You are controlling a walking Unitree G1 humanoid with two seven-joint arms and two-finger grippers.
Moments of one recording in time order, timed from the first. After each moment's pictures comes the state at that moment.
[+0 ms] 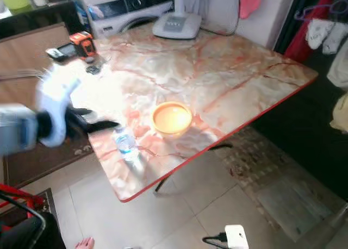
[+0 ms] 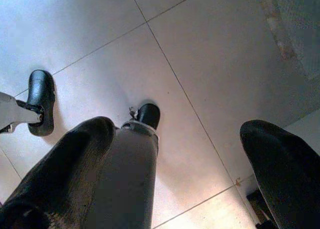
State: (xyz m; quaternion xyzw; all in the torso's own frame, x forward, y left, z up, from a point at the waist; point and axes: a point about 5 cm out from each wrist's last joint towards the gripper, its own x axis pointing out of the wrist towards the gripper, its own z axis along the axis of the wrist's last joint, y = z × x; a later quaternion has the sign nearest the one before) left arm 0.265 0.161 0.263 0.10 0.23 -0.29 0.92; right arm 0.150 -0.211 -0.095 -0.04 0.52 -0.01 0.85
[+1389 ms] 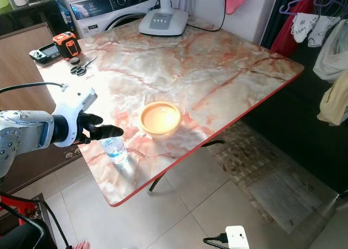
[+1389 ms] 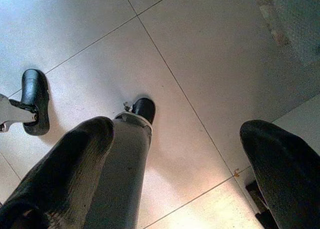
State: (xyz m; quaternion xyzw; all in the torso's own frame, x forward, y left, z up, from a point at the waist) left arm 0.287 0.159 0.241 0.13 0.25 -0.30 0.91; right arm 0.148 -0.213 -0.096 -0.04 0.52 -0.01 0.85
